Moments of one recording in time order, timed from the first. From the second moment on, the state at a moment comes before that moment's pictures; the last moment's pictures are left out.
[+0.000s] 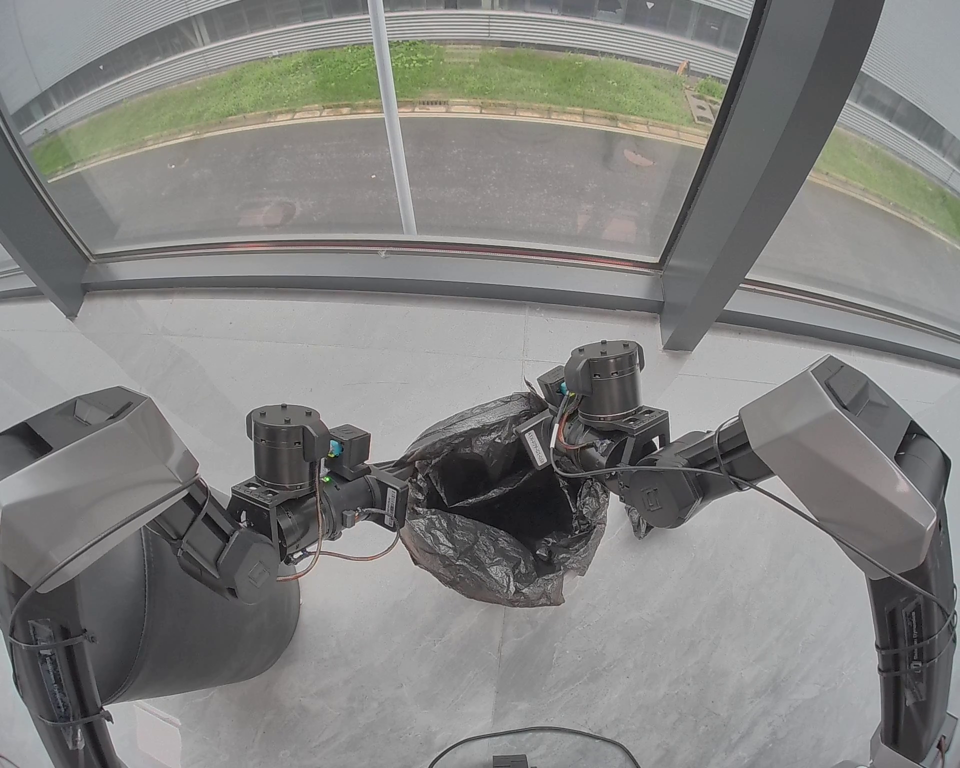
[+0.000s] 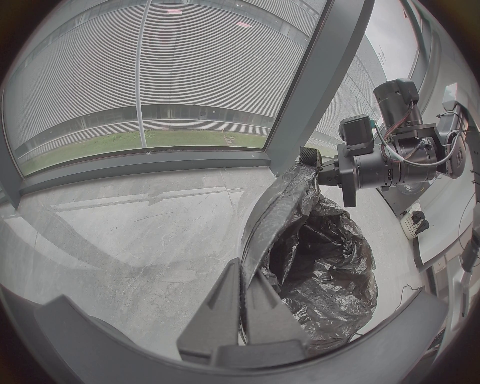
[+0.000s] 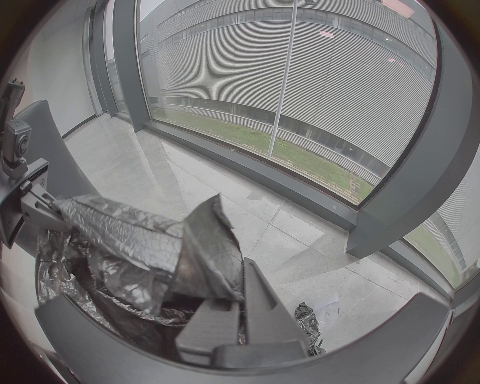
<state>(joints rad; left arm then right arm) -0.38 2.18 -0.90 -0.97 -0.17 0.08 0.56 2.39 -1.51 -0.58 -0.25 -0.26</state>
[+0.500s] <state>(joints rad) -0.33 2.22 -0.94 -0.96 -0.17 0.08 0.53 2.45 -1.62 -0.58 -0.26 -0.25</state>
